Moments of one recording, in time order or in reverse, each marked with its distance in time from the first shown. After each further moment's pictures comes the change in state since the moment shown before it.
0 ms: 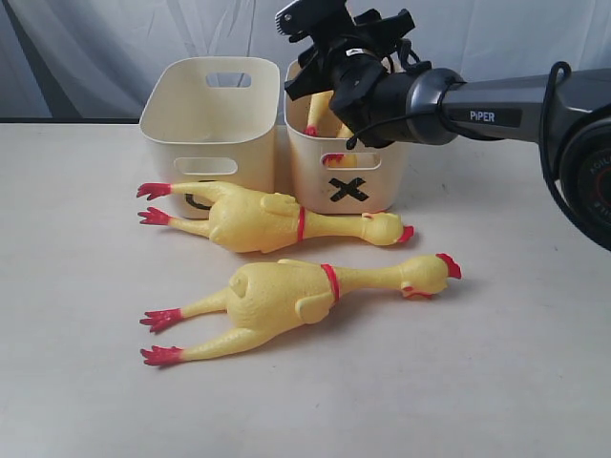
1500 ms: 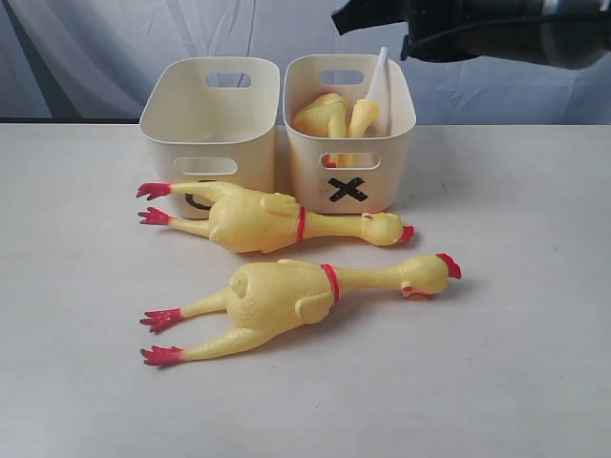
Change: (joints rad) left arm 0.000 0.000 0.000 0.001 -0.052 0.000; right arm 0.010 -0.409 0.201 0.574 -0.035 -0.555
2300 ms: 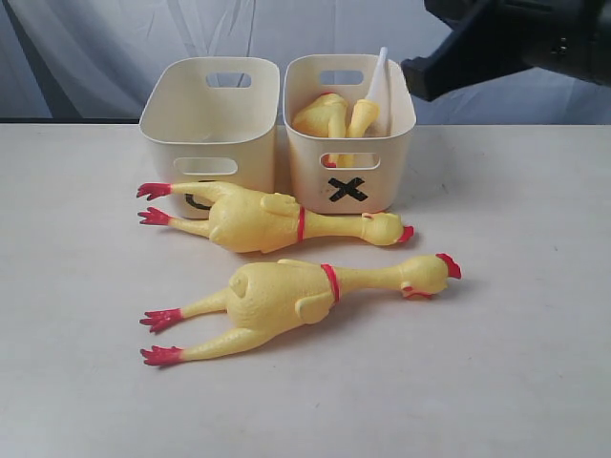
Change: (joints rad) left arm 0.000 0.000 0.000 0.041 -0.211 -0.153; right arm 0.000 -0.726 0.616 0.072 0.530 -0.004
